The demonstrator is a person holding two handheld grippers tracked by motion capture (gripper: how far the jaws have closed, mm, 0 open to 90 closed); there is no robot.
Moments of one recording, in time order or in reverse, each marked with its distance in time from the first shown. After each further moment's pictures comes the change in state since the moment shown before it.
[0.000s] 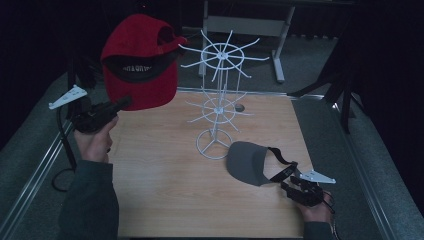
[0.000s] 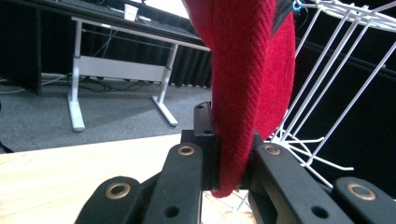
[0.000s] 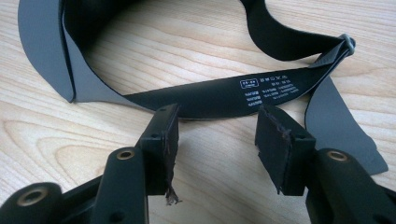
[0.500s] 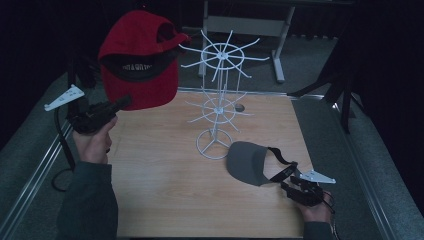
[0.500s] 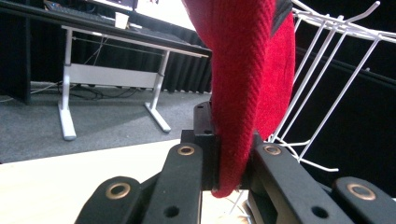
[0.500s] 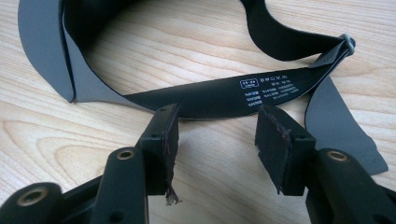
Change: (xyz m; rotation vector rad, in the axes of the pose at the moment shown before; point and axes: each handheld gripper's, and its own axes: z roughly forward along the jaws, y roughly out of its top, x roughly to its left) left arm -0.004 0.001 -0.004 -0.017 -0.038 0.015; right arm 0.000 0.000 0.000 0.000 0.000 0.000
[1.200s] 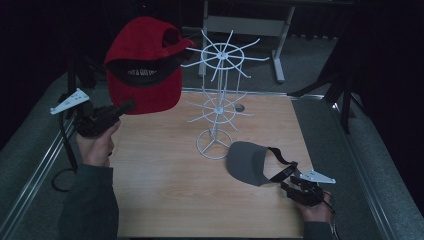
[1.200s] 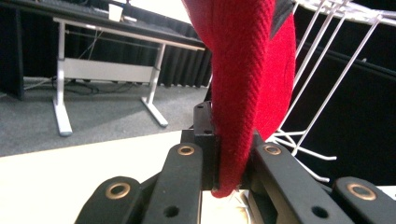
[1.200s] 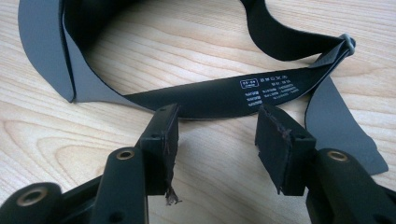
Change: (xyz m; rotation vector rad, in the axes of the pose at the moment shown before) left arm -0.001 -0.014 0.006 0.036 -0.011 0.006; right arm 0.000 0.000 0.000 0.000 0.001 0.000
